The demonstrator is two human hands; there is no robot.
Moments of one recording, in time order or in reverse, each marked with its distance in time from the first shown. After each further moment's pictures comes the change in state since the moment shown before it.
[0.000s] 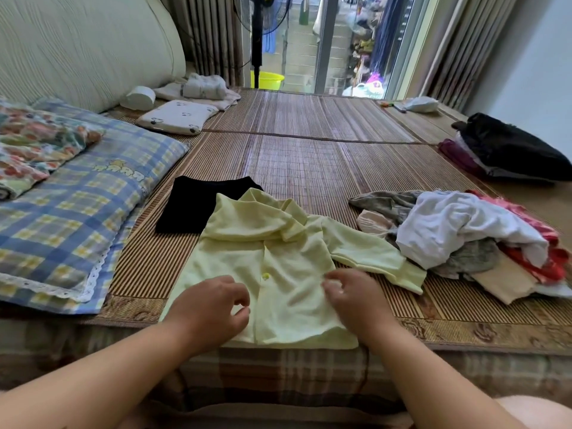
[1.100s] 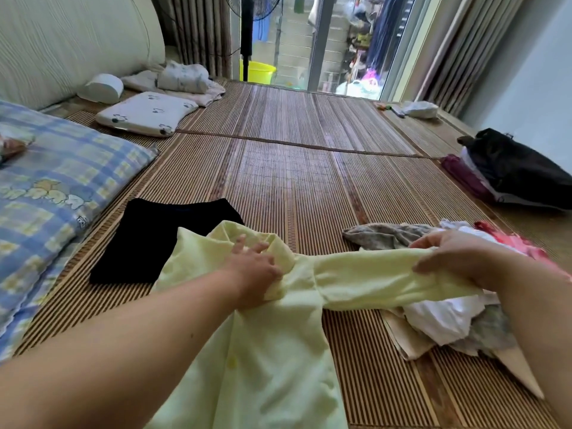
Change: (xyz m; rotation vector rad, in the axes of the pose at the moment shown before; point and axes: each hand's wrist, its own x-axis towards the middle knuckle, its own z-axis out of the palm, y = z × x) left_hand 0.227 0.014 0.009 0.460 -0.264 0.211; right_hand 0.177 0.055 -0.176 0.053 -0.222 0.434
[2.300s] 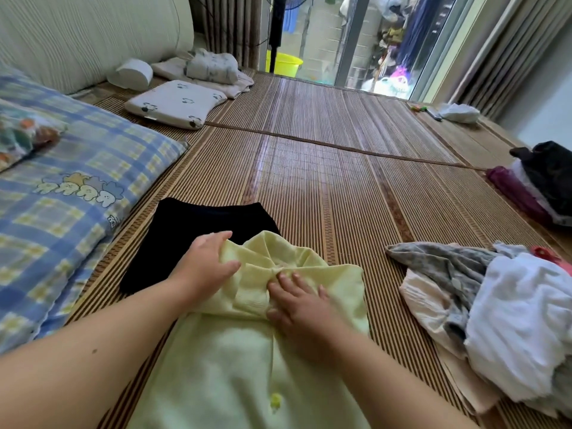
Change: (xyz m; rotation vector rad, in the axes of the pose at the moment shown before) left_hand -0.040 -0.118 0.055 -0.963 0.326 -0.616; right_hand 0.037 -0.085 0.262 -0.514 -0.164 -0.670
